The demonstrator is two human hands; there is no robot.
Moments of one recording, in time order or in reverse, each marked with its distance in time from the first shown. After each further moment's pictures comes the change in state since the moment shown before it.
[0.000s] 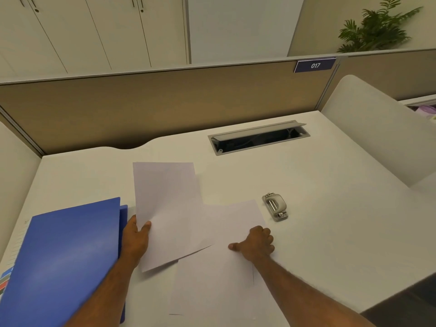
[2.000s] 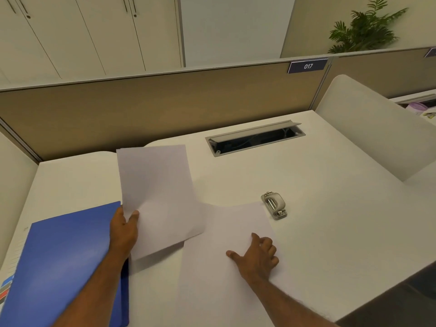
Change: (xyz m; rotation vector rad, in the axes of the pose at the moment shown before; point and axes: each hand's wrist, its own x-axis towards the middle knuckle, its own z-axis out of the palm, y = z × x) left_hand 0.012 0.028 -0.026 -0.059 0.062 0.153; right_hand -0.042 0.022 0.028 0.013 0.238 -0.064
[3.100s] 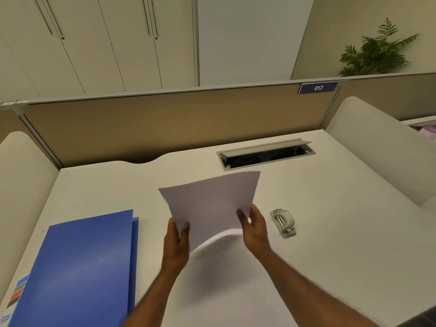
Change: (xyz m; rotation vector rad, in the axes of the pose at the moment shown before) left_hand -0.073 0.026 0.070 -0.135 -0.181 0.157; right_hand 0.044 -0.072 -0.060 1.062 -0.162 -0.477
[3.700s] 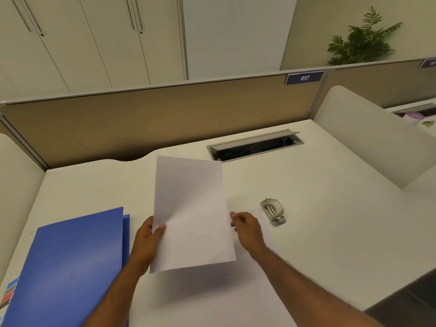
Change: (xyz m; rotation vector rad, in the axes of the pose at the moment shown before) left_hand 0.020 -0.022 -0.054 0.135 -0.116 -0.217; right_hand -0.016 0.016 -0.015 -0.190 -0.006 0.365
